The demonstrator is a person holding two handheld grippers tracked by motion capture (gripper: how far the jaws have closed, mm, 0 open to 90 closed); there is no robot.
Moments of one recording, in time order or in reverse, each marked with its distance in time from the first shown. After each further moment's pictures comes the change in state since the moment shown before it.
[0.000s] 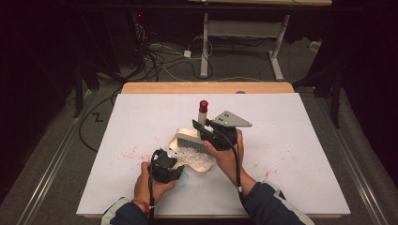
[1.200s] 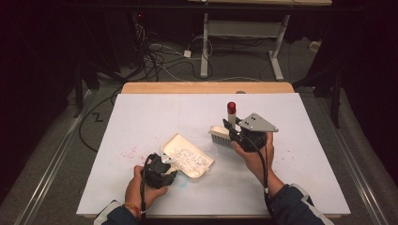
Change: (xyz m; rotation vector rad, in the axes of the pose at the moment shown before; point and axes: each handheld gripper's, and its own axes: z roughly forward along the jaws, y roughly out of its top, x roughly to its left) left arm 0.007 -0.019 -0.011 0.048 0.007 0.037; right arm -0.045 -0.012 -0.052 0.063 -0.197 -0.179
